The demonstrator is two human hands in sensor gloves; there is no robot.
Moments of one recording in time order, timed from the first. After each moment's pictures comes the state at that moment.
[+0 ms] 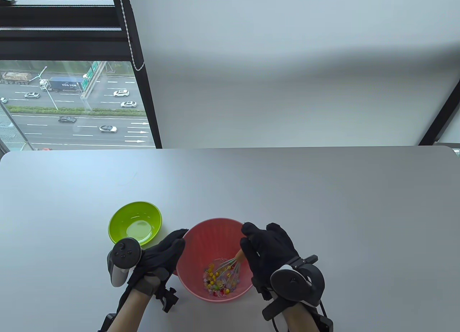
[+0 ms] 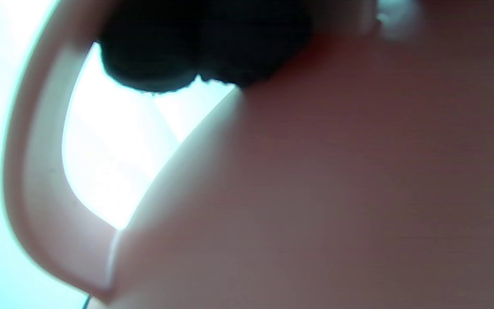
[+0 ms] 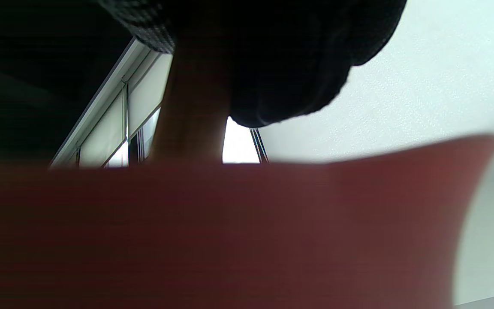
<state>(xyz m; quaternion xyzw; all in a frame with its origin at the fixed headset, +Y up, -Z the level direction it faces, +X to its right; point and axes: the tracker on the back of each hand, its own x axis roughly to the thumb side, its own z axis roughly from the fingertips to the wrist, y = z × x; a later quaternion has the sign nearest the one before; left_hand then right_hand) -0.252 -0.748 -0.353 -0.01 -0.19 0.53 0.82 0.079 -0.655 -0.283 0.20 -0.32 0.88 0.28</state>
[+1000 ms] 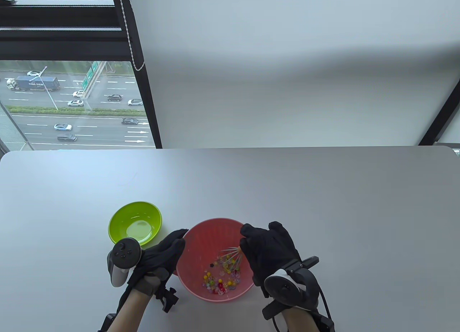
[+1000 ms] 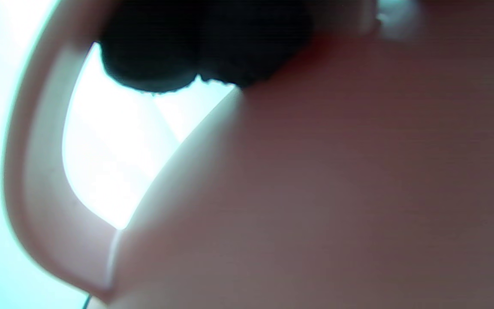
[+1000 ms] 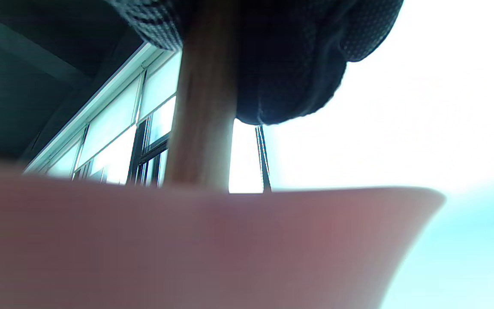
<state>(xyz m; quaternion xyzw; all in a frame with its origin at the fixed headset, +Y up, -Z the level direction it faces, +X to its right) -0.251 -0.748 -0.353 -0.01 -0.19 0.53 0.82 0.076 -0.652 -0.278 0.20 -0.37 0.89 0.20</state>
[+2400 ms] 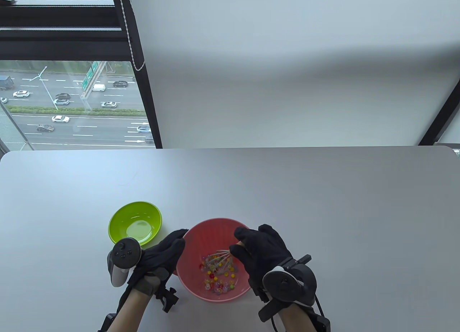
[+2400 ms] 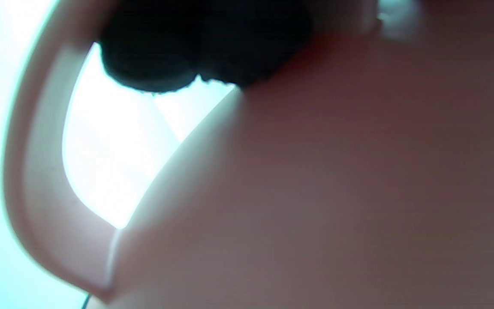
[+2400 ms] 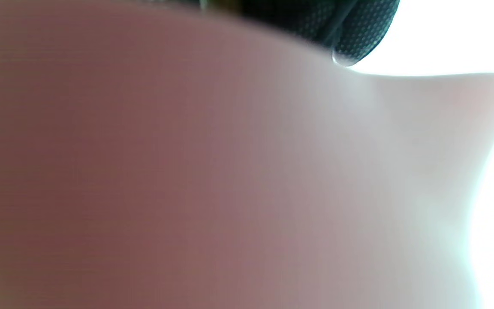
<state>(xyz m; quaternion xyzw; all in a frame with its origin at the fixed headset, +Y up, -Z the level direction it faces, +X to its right) -0.251 -0.748 -0.353 -0.01 -0.19 0.54 0.82 0.068 -0.658 -0.283 0.22 -0.32 0.89 0.25</state>
